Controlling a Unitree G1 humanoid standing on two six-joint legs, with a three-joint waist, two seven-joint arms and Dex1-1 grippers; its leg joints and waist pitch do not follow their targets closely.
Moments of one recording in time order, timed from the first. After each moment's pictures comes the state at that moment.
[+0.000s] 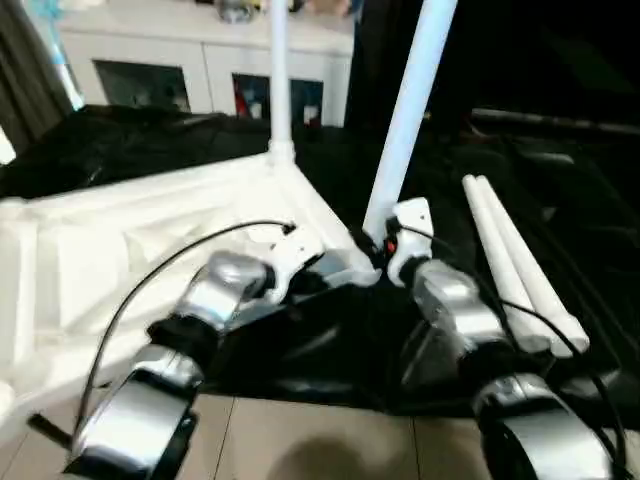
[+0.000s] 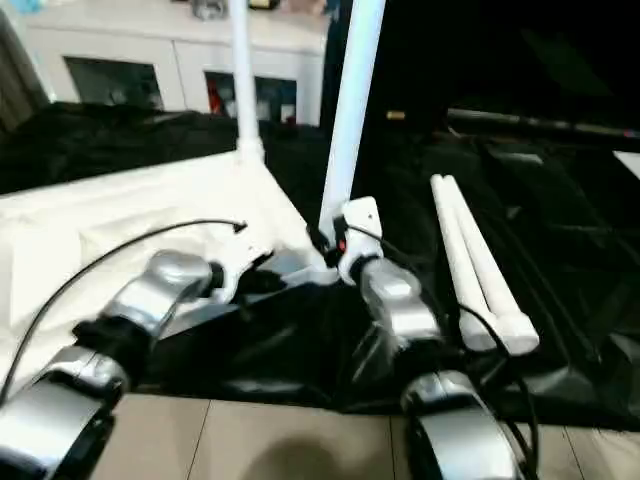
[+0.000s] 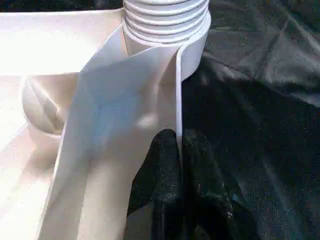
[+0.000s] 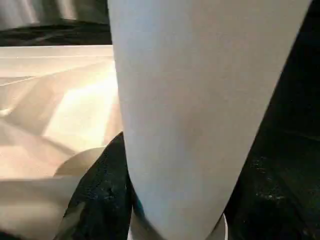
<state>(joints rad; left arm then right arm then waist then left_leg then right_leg) -0.77 0.17 -0.25 0.86 0.13 0.25 -0.81 -0.69 -0.05 0.02 0.93 0.13 -0.06 0.24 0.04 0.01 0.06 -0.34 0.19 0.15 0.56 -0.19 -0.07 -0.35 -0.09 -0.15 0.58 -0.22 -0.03</state>
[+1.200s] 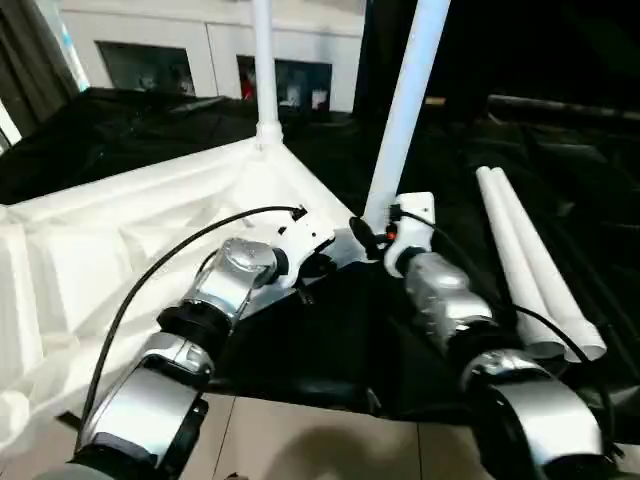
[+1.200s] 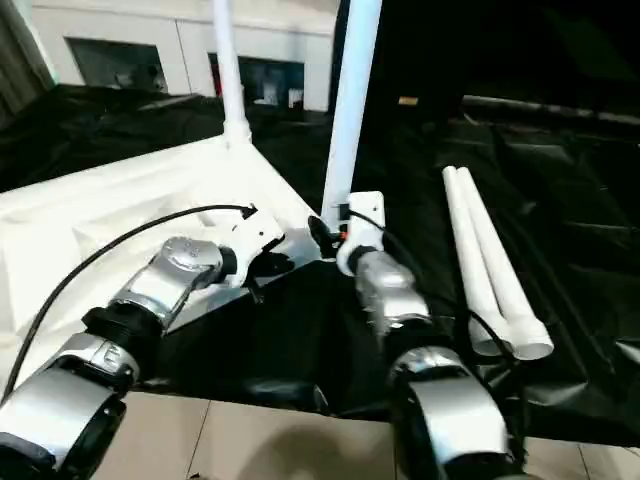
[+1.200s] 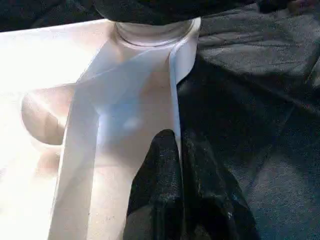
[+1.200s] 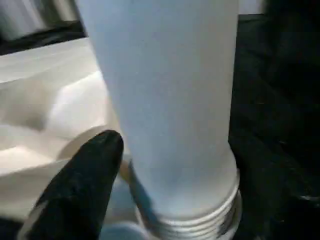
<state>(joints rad) -0.80 0.20 -0.26 0.84 0.14 0.16 -0.80 -0.75 -0.07 -0.06 1.03 0.19 -0.09 0.44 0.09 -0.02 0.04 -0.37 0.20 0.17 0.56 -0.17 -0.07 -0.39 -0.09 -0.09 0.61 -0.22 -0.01</state>
